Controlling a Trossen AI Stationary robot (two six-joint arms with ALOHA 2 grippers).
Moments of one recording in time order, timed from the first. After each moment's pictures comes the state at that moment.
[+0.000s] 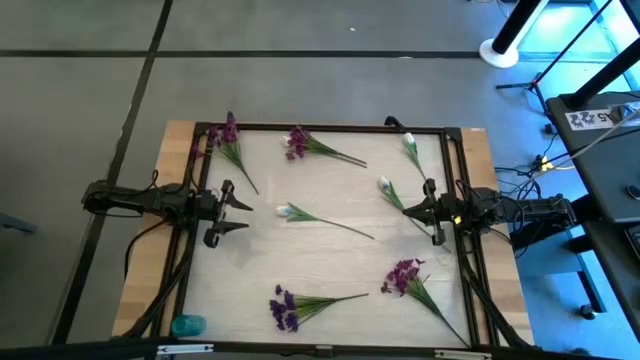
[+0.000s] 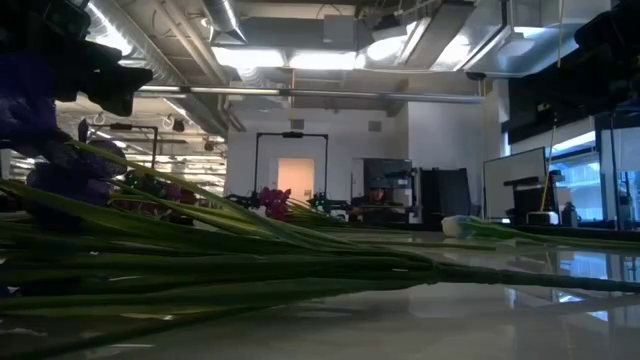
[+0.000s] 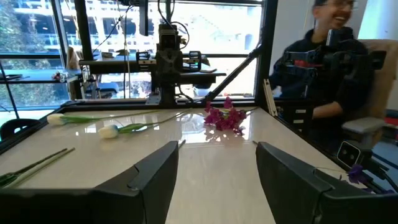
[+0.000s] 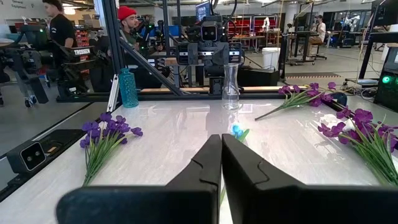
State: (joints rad) left arm -0.13 0.01 0.01 0.01 -0.01 -0.02; right arm 0.09 0.00 0.04 -0.01 0.01 0.03
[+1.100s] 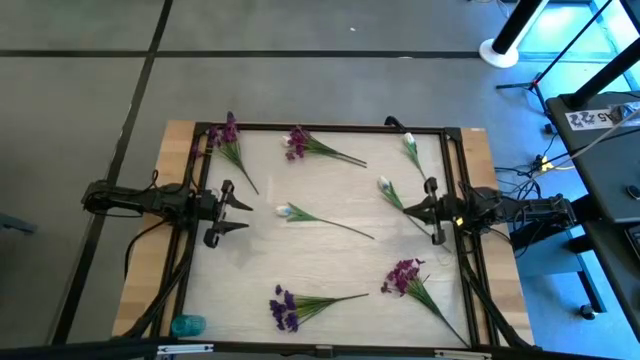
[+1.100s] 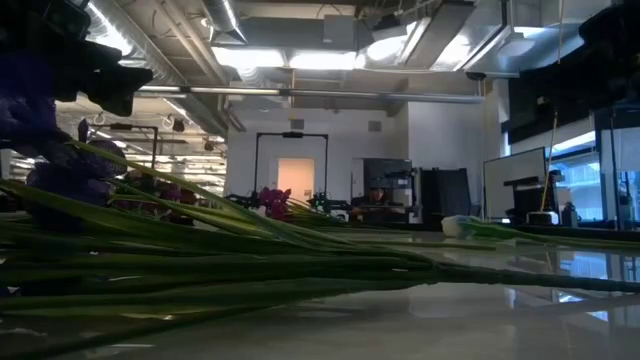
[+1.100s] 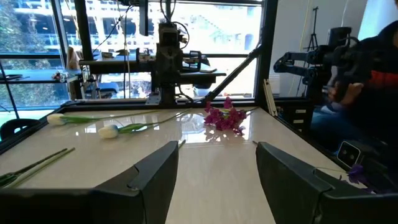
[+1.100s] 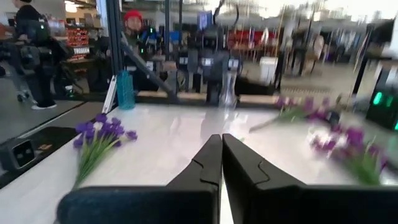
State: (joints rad) left arm -0.13 0.01 0.01 0.01 -0.01 -0.02; right arm 0.09 0.00 0.04 0.05 0.01 -0.07
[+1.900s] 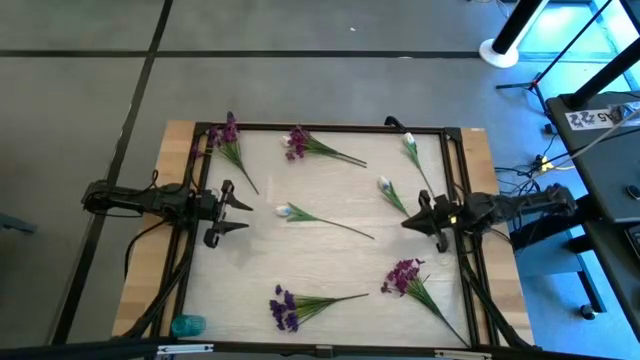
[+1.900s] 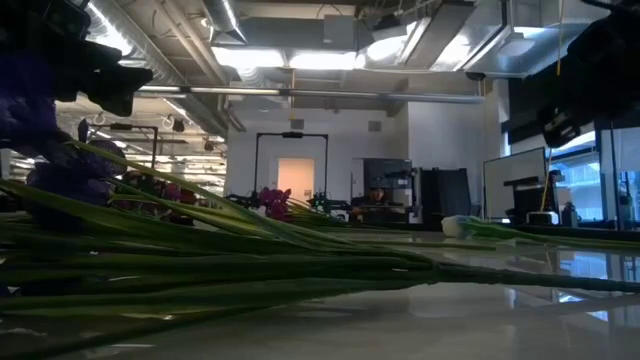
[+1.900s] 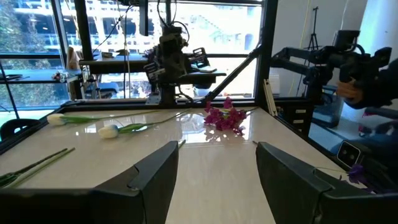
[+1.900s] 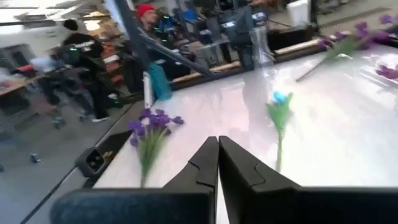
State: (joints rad) left arm -0.13 0.01 0.01 0.01 -0.01 -0.02; right arm 0.25 0.11 0.04 0.01 0.05 0.33
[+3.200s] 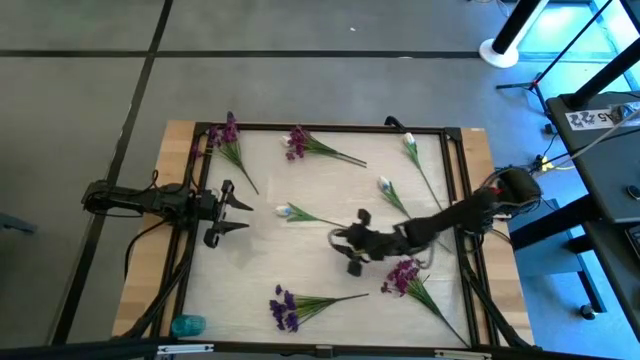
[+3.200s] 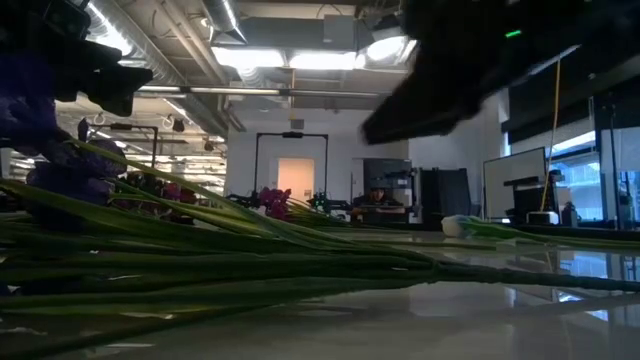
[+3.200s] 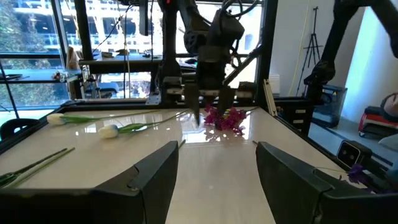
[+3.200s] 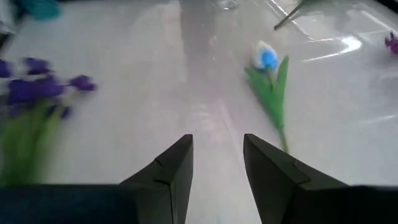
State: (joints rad) left arm -0.13 0.01 0.01 0.01 -0.01 -0.02; right arm 0.34 1.67 0.84 0.25 0.44 0.31
